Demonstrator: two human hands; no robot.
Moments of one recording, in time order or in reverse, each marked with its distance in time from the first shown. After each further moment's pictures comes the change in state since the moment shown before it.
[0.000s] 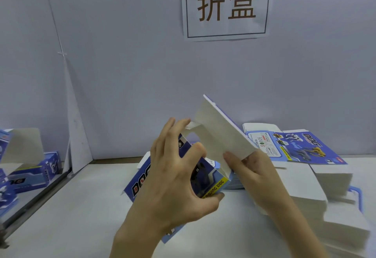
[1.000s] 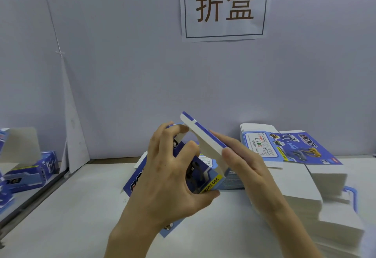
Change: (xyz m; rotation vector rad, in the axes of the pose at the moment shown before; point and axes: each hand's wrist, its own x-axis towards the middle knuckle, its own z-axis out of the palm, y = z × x) left_hand 0.004 -0.005 -0.002 0.033 0.023 0.021; right_hand -0.005 -0.021 0.005 0.108 -0.094 -0.021
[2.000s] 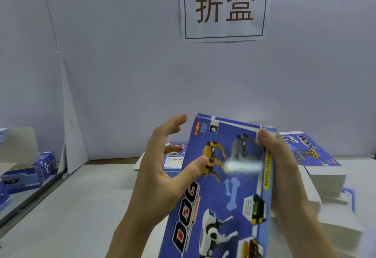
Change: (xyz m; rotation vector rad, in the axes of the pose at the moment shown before) left_hand -0.001 0.005 -0.007 -0.727 0.133 -0.322; right_hand -0.002 -0.013 -0.014 0.417 0.379 0.045
